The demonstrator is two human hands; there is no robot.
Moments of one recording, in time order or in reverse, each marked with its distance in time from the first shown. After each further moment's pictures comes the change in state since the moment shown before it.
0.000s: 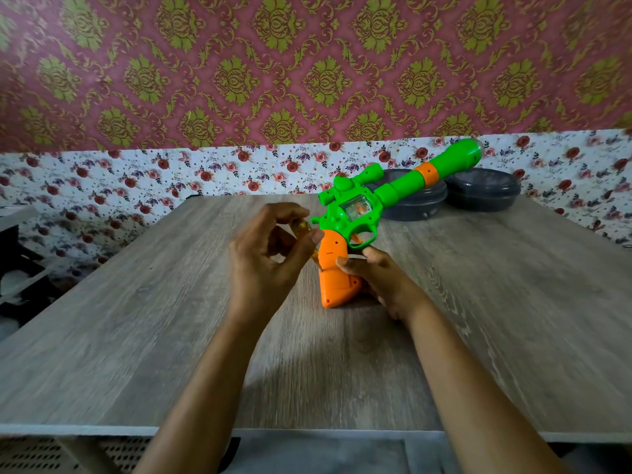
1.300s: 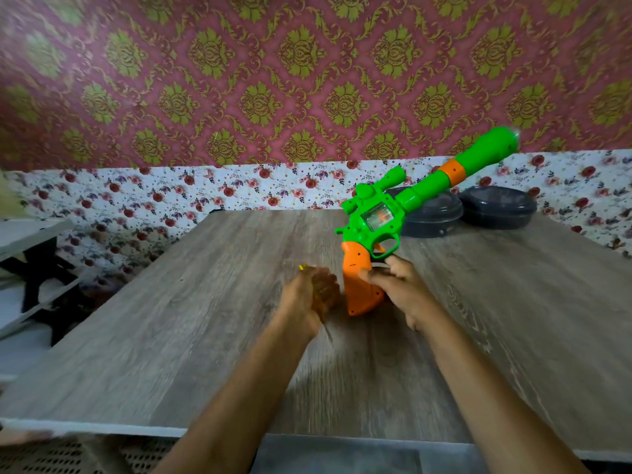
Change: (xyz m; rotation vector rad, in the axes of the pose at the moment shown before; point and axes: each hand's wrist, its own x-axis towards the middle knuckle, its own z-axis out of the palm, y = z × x) left_hand -0.002 -0.038 0.028 -0.661 0.198 -1.333; right_hand -0.002 -0.013 0.012 -0.092 0.200 -0.075
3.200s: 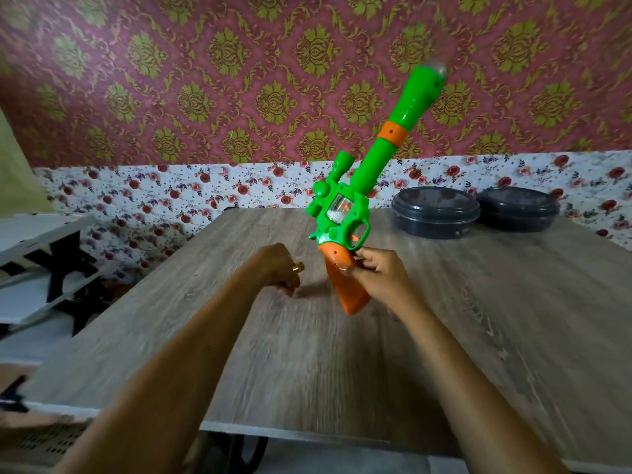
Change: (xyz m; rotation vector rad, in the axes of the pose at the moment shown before) left_hand 0.029 0.082 -0.037 1.847 0.030 0.192; right_hand 0.009 -0.015 0.038 -0.376 0.032 -0.150
